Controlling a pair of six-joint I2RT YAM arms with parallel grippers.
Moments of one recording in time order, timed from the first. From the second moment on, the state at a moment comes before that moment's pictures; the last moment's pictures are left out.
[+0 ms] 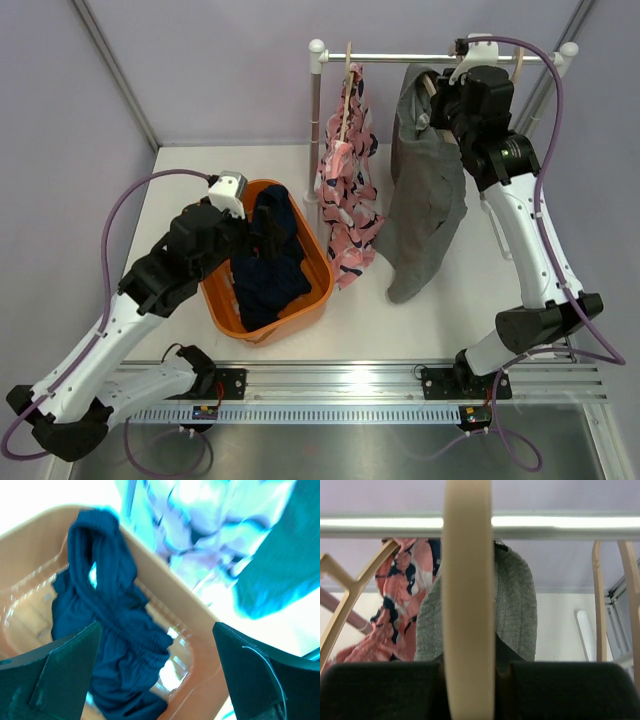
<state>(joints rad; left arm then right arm) -0.68 0.87 1.09 -0.64 -0.17 -0.34 0.30 1.58 1.96 -0.54 0.22 0.10</state>
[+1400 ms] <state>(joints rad) -1.11 1.73 1.91 -0.40 -0.36 -0.23 0.30 0.96 1.54 -0.96 -0.05 0.27</state>
